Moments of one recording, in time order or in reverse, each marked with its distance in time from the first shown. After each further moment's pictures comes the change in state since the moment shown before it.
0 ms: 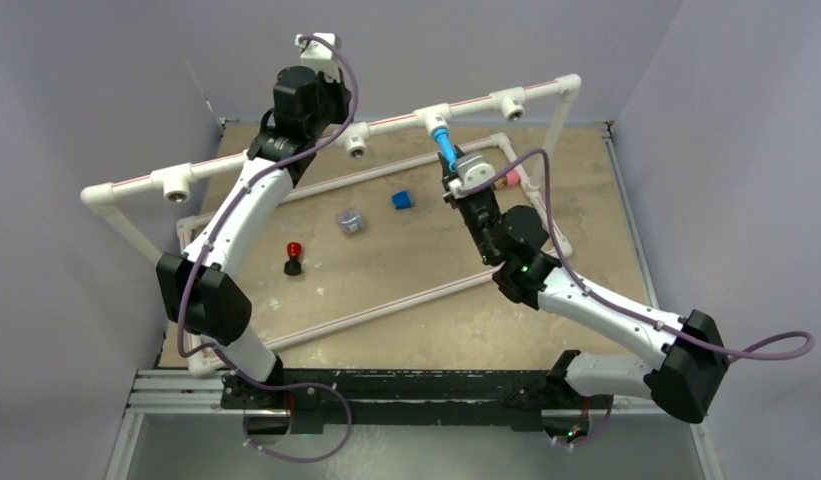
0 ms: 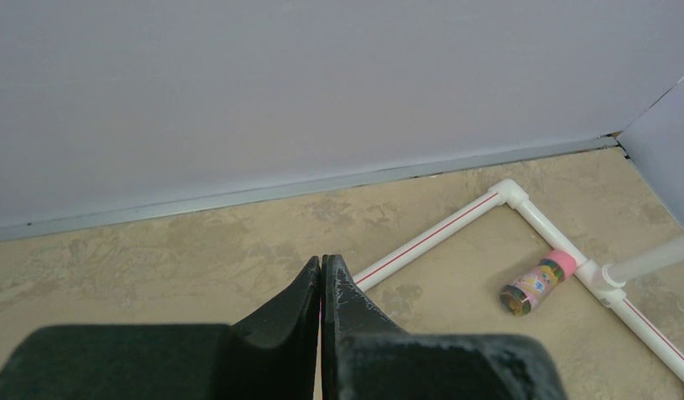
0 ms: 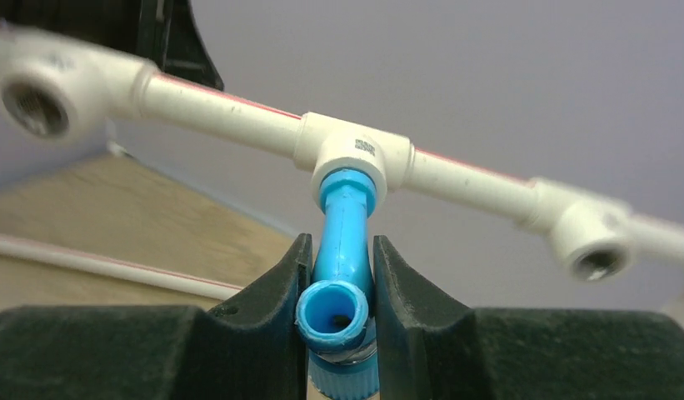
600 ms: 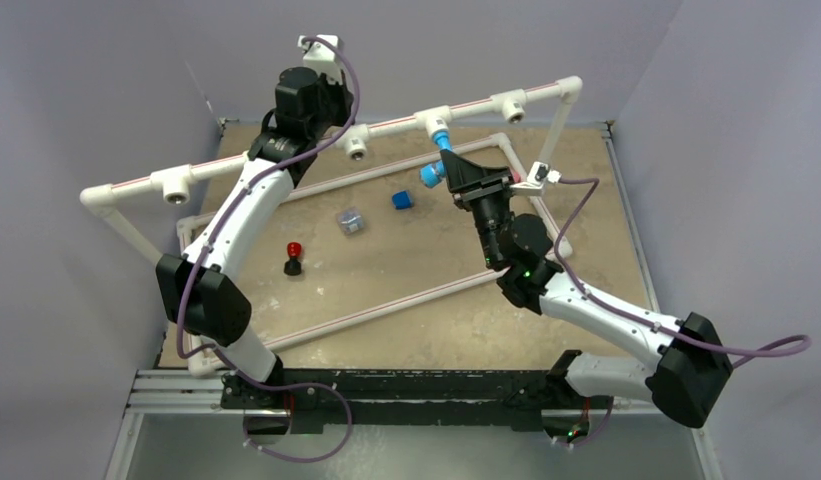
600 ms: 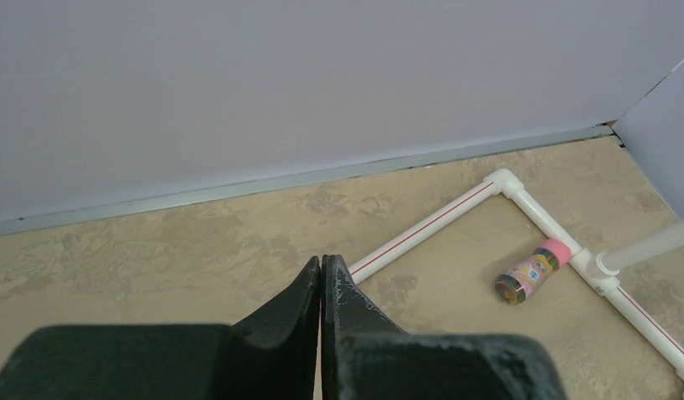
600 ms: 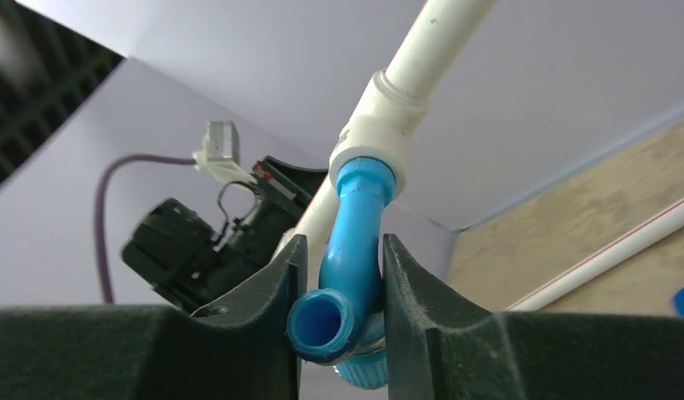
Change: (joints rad) left arm -0.006 -0.003 0.000 -0.021 0.005 0.000; right arm -0.035 -0.024 -0.089 0.083 0.153 1.497
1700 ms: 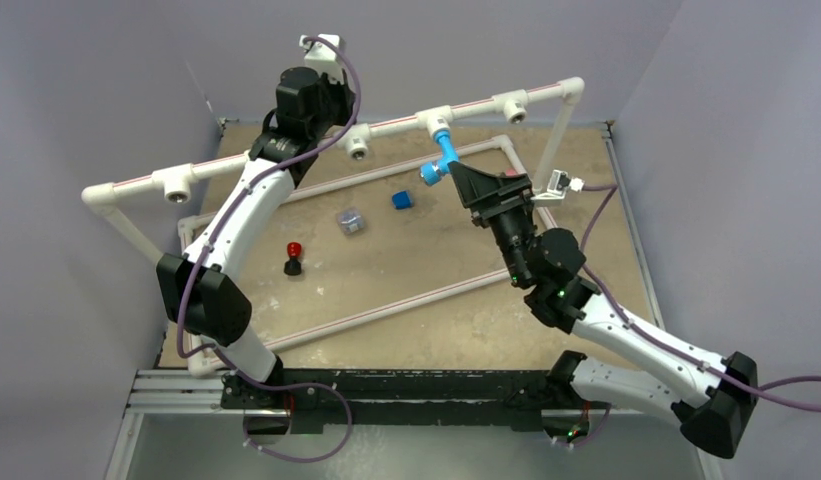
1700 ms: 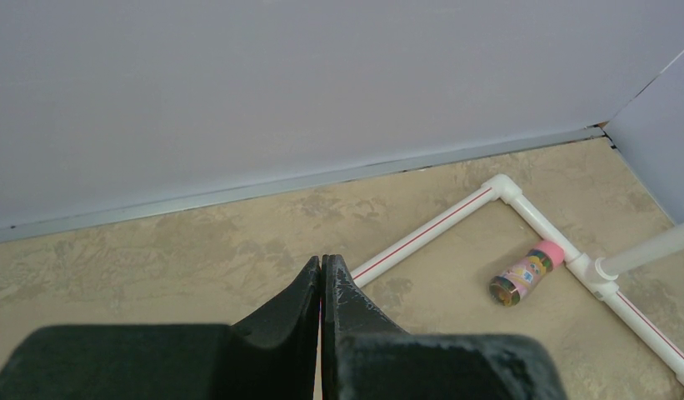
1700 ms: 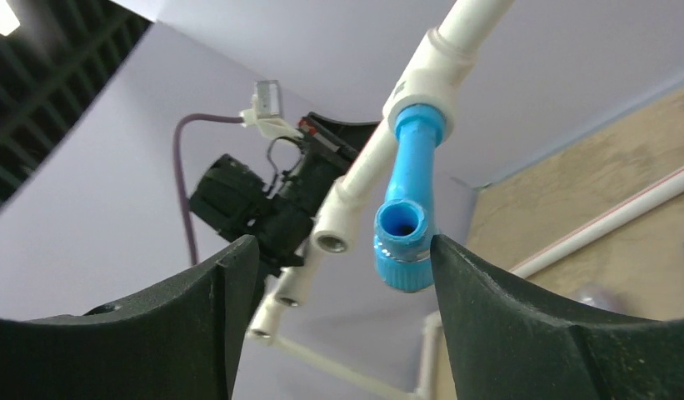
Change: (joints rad) left arm -0.004 0.000 0.000 0.011 0.011 0.000; right arm 0.032 -0.220 -0.019 -0.237 -0.035 0.142
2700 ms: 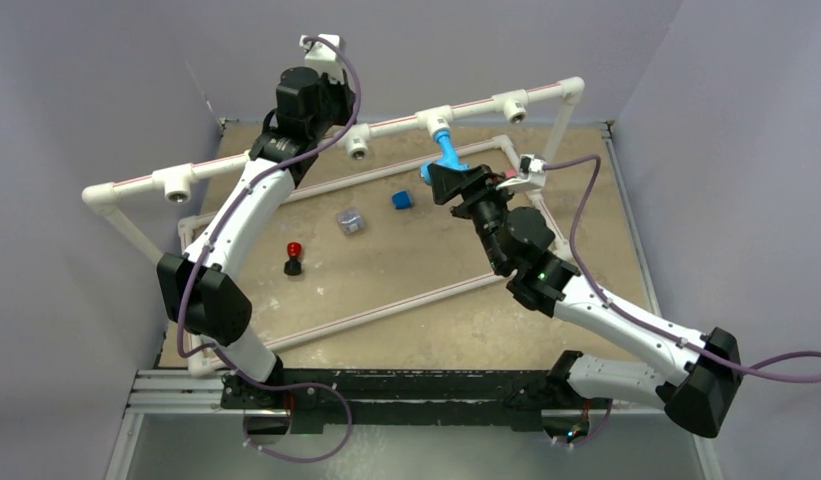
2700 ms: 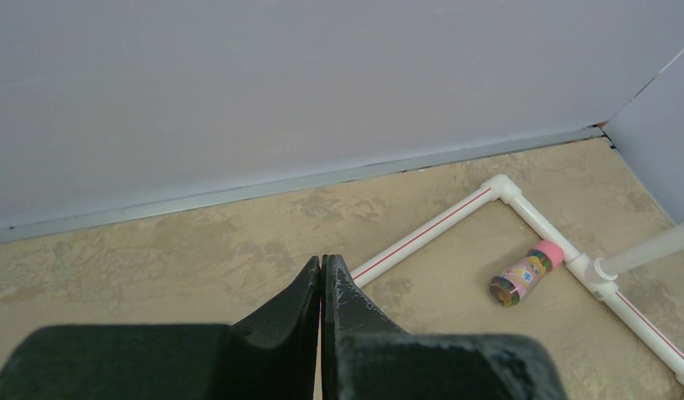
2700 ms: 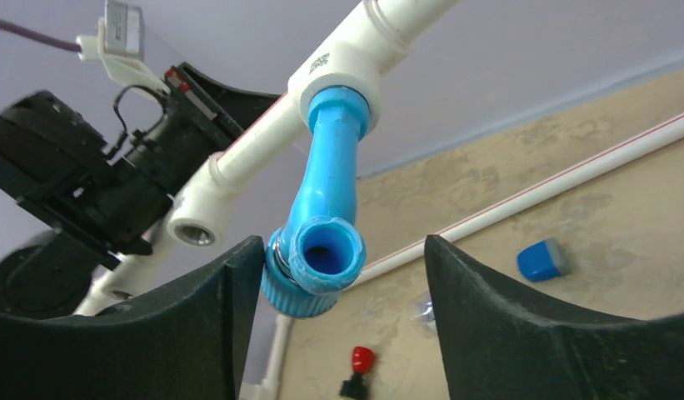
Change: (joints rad) left arm 0.000 0.002 0.000 0.002 0.002 0.000; right arm 0.000 0.134 0.109 -0.138 0.053 -0.378
